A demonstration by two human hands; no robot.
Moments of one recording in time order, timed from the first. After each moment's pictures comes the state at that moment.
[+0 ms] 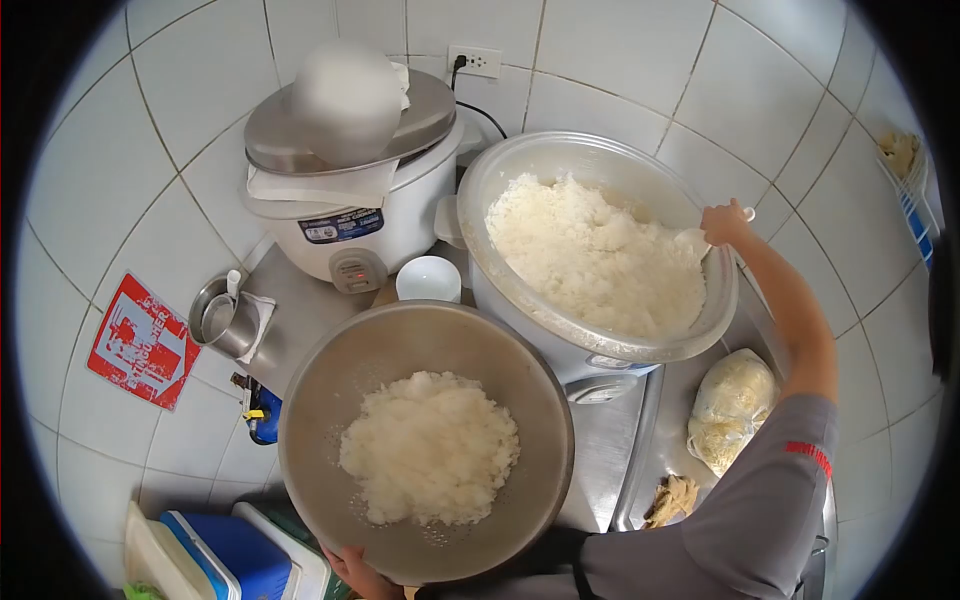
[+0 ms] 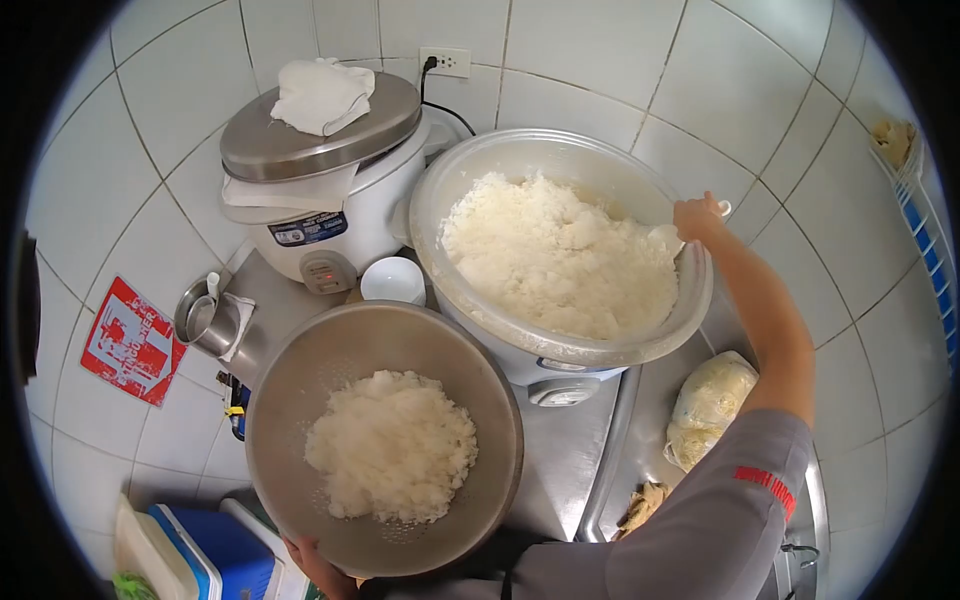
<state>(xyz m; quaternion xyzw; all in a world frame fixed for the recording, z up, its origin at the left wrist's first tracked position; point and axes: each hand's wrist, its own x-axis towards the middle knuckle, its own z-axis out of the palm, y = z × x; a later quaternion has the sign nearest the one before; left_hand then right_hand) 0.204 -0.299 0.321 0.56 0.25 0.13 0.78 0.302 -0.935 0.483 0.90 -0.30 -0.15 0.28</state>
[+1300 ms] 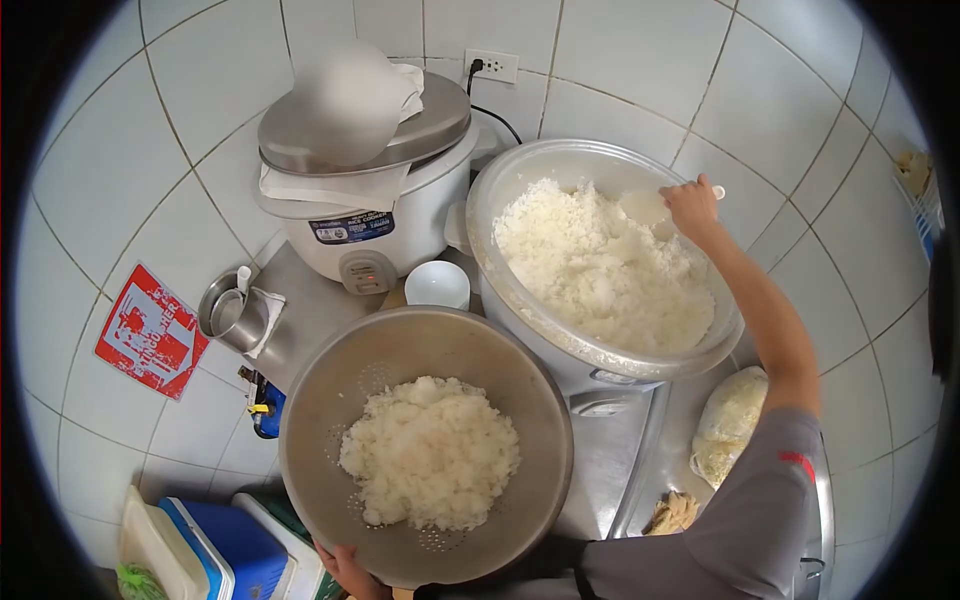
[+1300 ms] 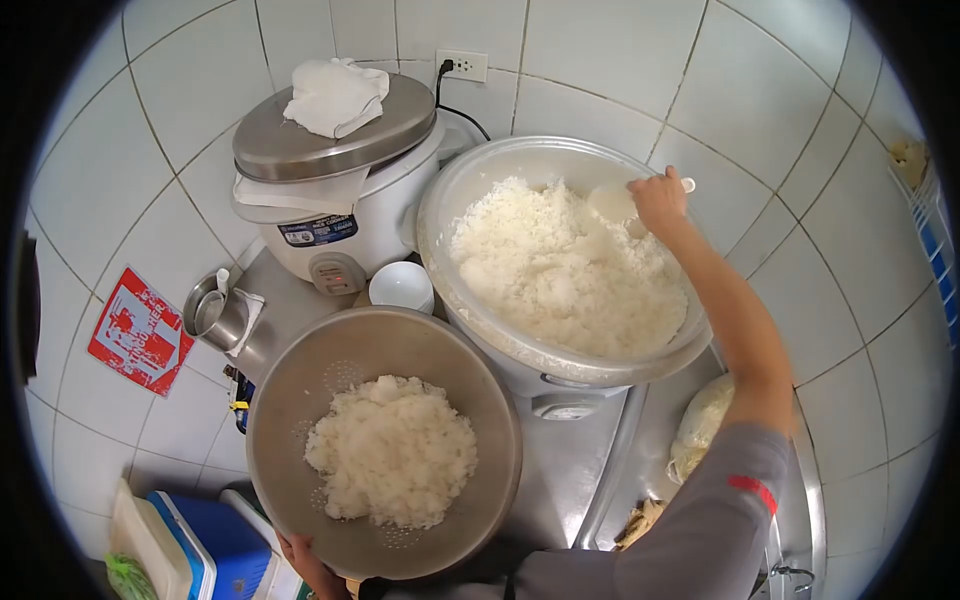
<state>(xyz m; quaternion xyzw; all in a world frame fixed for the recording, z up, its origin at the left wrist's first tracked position) 0.202 -0.292 0.308 0.55 0.29 0.15 0.77 0.361 -0.891 0.465 0.94 -0.15 0.05 0.29</state>
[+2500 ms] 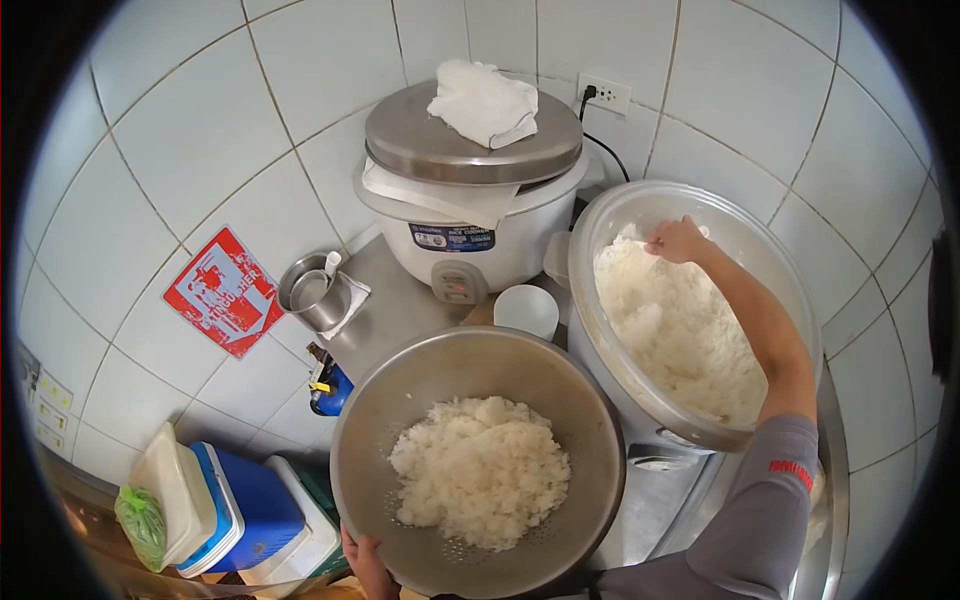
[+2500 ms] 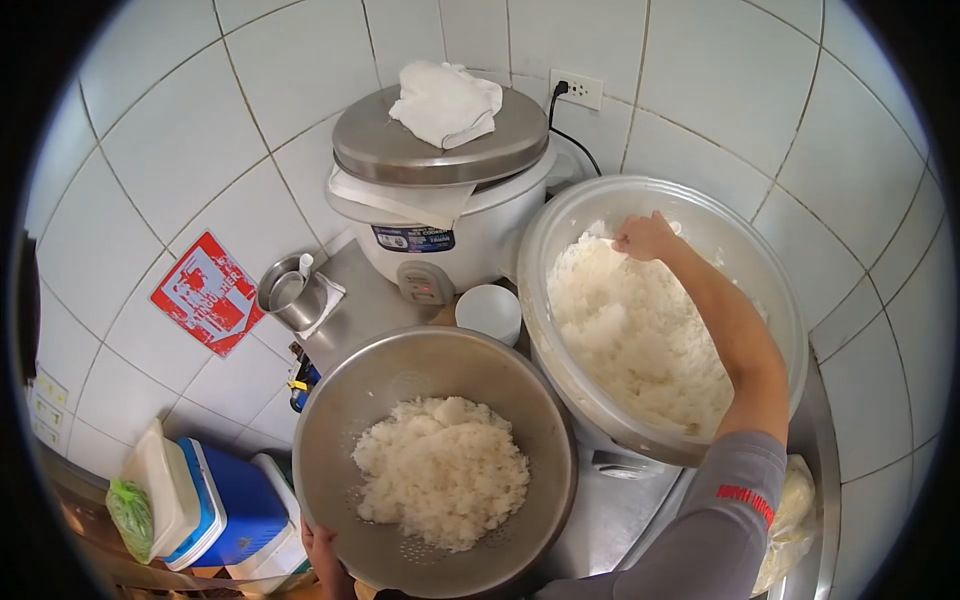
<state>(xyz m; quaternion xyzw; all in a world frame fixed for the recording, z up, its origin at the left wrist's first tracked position) 0.202 -0.283 0.300 0.58 0.23 0.14 0.77 0.513 -0.834 0.419 1.00 0.02 -0.05 0.08</state>
